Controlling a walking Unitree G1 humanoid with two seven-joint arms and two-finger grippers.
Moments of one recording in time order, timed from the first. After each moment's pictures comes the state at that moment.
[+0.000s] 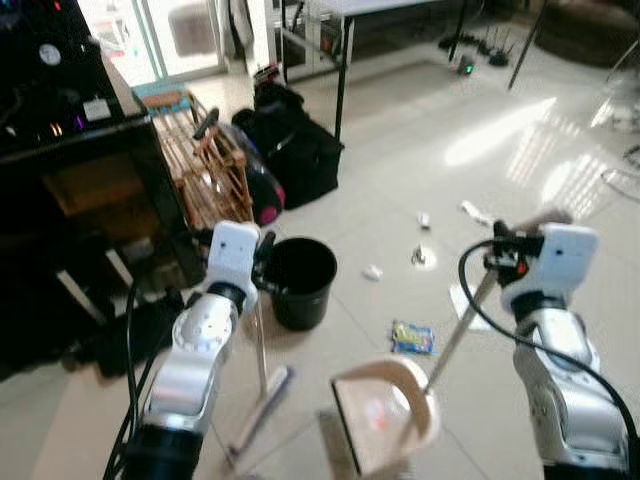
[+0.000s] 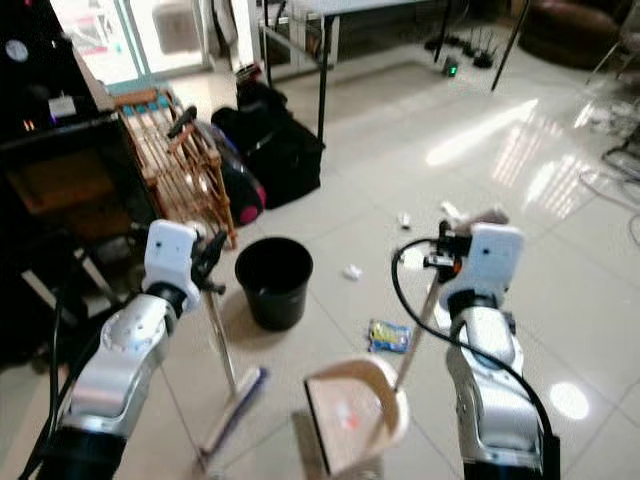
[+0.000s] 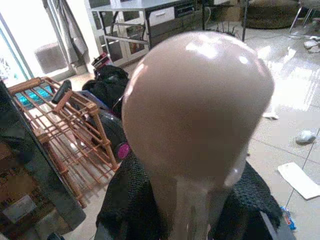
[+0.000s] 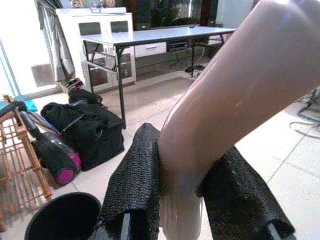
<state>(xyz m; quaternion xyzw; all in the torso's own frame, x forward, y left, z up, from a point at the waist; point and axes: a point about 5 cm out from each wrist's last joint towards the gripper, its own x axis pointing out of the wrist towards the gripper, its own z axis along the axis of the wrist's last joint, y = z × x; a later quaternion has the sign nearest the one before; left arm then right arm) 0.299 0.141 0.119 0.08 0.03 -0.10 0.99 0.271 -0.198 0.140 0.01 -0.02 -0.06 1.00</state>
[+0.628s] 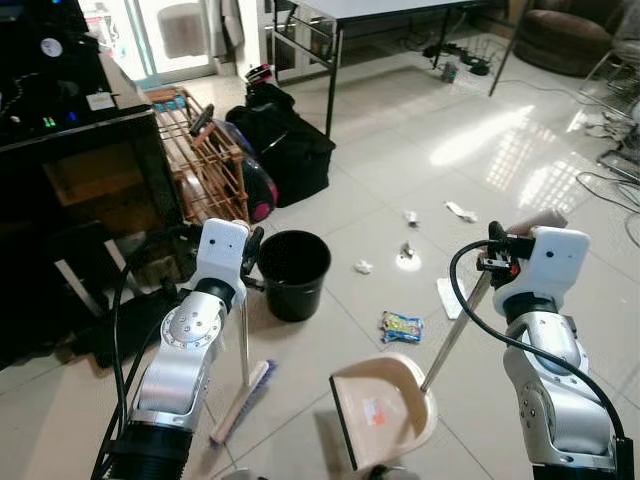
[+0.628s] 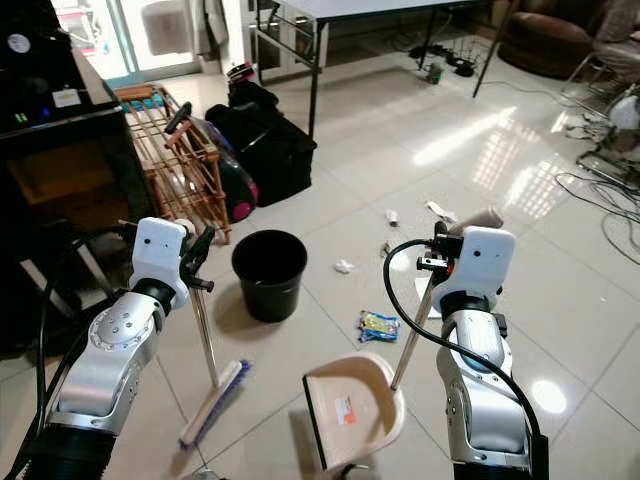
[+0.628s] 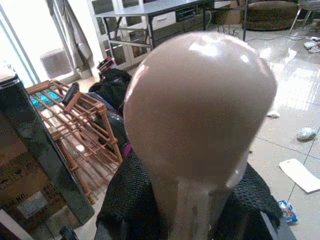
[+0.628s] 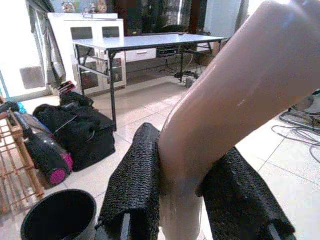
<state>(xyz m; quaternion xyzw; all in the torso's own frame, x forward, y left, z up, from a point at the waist) 0.300 0.151 0.120 0.09 0.03 -0.09 0.99 0.271 -0.195 0.138 0.01 -0.03 -0.08 1.00</state>
